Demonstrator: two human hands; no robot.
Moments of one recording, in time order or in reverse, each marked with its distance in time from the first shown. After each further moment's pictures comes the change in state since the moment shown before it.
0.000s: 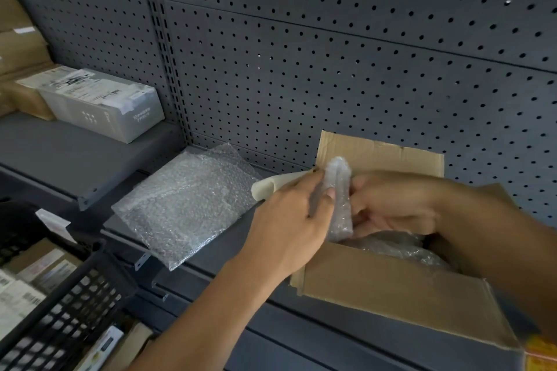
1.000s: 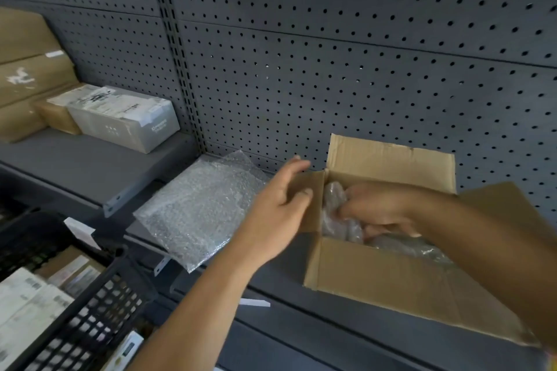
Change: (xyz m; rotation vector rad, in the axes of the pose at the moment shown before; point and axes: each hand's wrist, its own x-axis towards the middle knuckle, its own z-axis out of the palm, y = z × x) left_hand 0.000 -0.020 -0.022 -0.358 -0.052 -0.092; right_hand 0.029 0.013 0.010 -0.281 0.209 0.133
